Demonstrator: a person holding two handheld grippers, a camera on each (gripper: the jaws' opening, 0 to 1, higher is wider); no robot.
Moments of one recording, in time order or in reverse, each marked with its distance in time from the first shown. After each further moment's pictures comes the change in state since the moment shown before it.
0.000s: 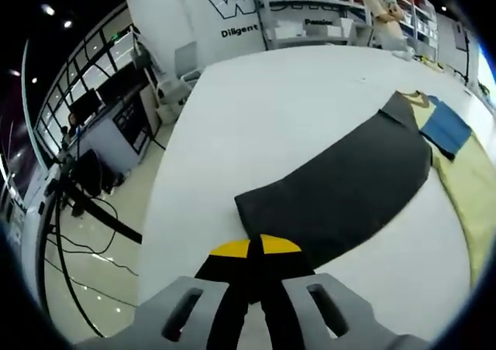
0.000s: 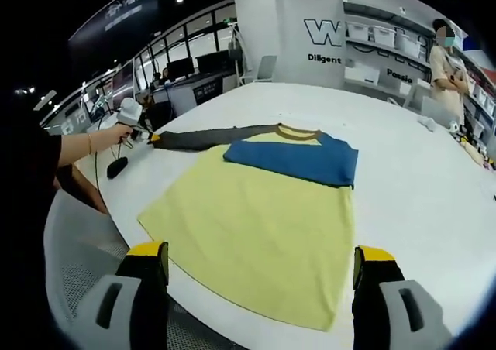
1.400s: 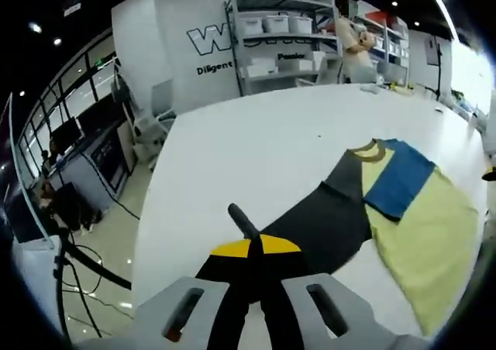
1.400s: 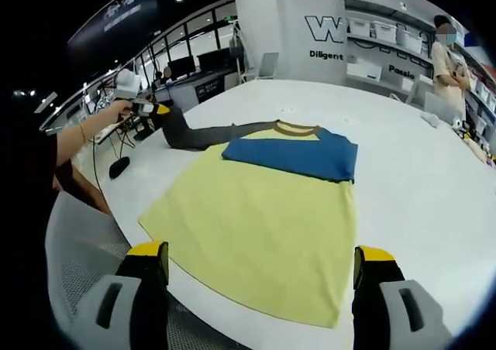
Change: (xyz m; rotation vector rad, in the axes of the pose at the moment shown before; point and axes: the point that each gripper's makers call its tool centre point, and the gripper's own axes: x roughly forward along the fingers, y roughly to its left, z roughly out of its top) left arm -0.062 -0.079 0.111 0.075 -0.224 -0.202; right arm 0.002 0.001 -0.004 0.021 0.010 0.018
